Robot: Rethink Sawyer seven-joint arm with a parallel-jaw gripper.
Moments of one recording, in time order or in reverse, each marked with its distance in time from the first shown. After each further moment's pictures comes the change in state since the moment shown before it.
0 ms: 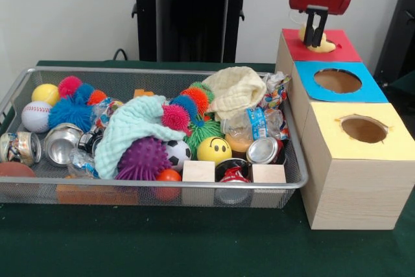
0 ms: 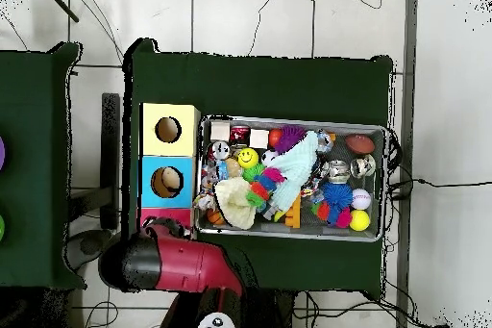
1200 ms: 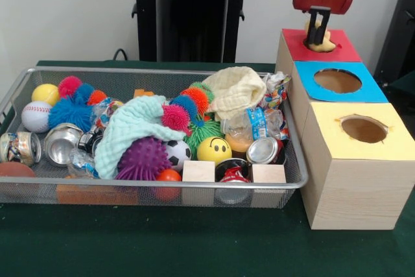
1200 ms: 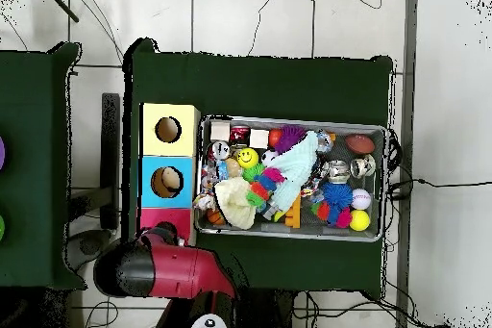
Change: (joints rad) arm 0.013 0.003 0.021 0.037 0.000 0.000 0.000
